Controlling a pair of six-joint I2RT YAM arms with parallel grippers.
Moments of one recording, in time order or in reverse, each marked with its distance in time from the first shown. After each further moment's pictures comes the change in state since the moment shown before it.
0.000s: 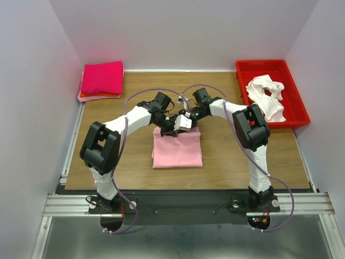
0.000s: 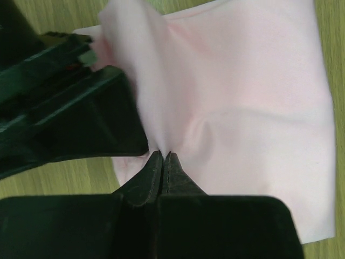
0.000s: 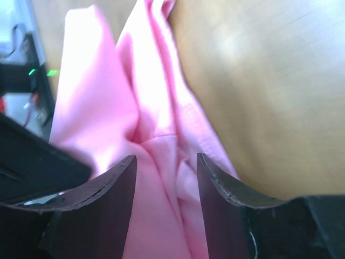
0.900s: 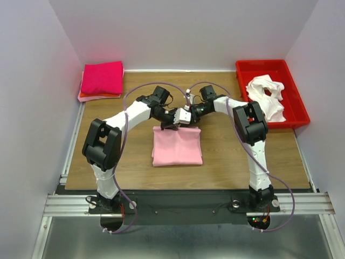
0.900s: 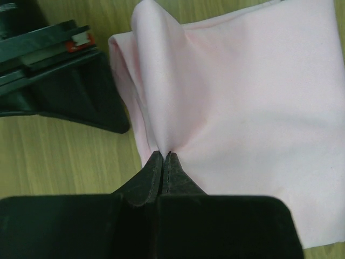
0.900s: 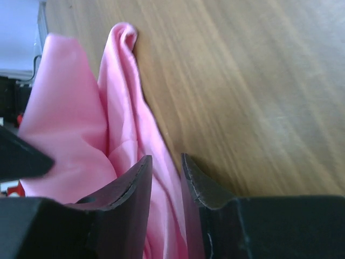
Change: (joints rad) left arm 0.039 0.043 0.083 -0.015 0.023 0.022; right arm -0.099 0.126 0.129 0.021 -0.037 0.016
